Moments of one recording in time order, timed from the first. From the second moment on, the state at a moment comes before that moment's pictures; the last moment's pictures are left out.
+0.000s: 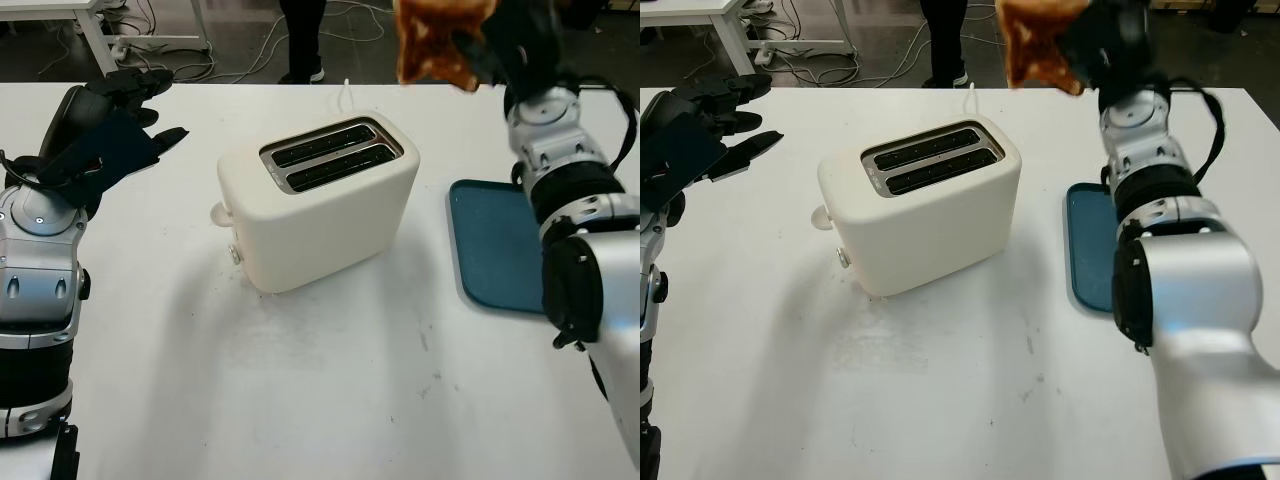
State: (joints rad) left arm -0.48 0.54 0.11 -0.26 0.19 0.55 -0.26; right arm -1.26 -0.38 -0.07 1.34 -0.19 -0.14 -0.21
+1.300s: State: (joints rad) left arm -0.48 0.54 0.11 -0.26 0.19 0.55 -0.26; right arm -1.20 -0.33 -0.12 1.34 -0.17 -0.05 -0.23
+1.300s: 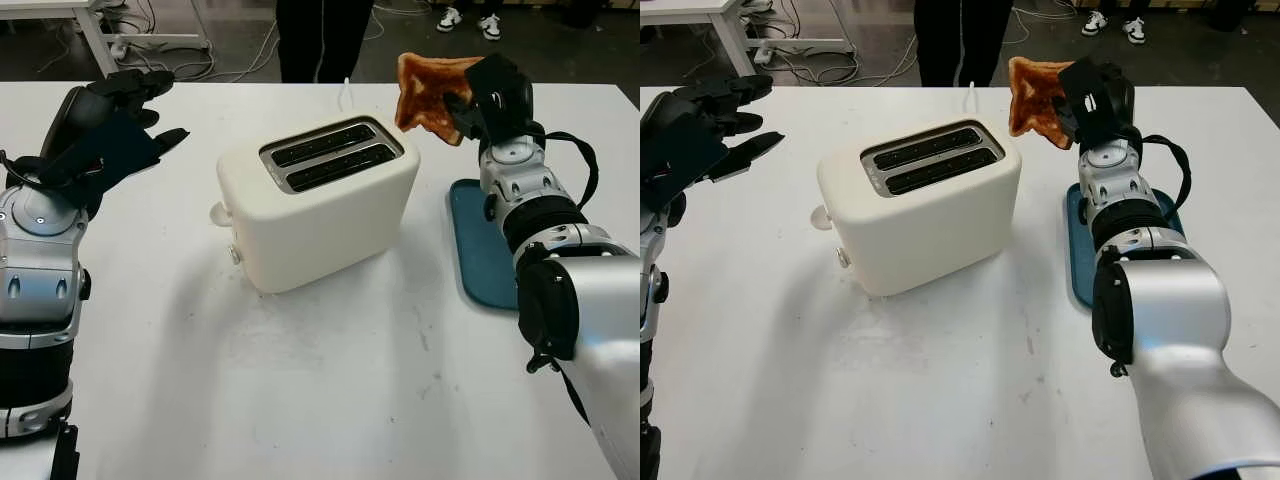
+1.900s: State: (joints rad) left arm -0.48 0.55 0.11 -0.27 0.19 0.55 -0.26; right arm -1.20 -0.33 -0.11 1.34 -0.17 -0.05 -0.22
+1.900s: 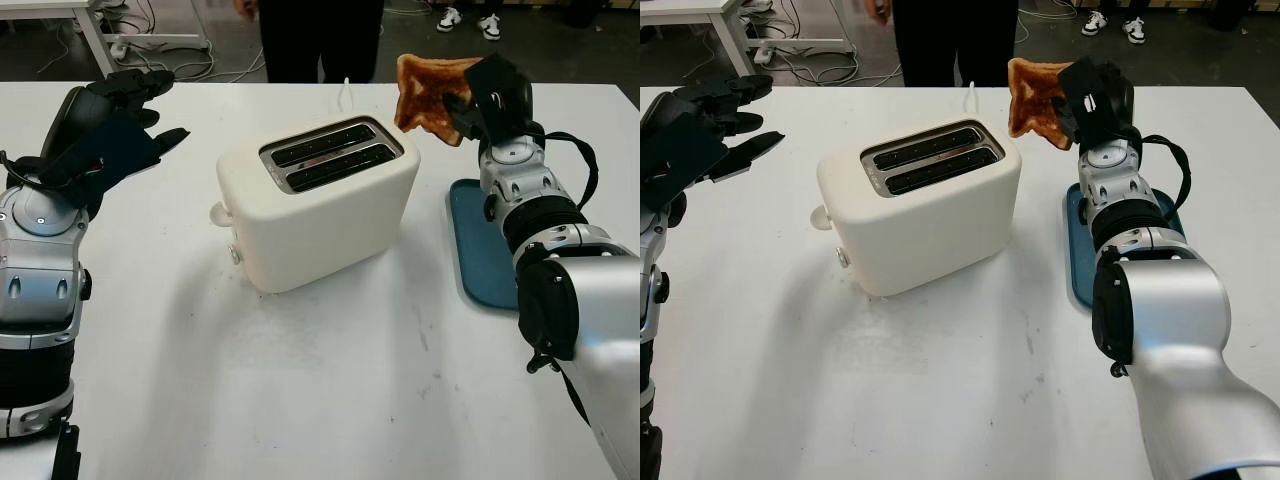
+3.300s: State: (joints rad) left arm -0.48 0.54 0.11 -0.27 0.19 0.56 -0.26; right arm -1.20 -0.32 -0.14 1.34 -0.17 -0.05 -0.20
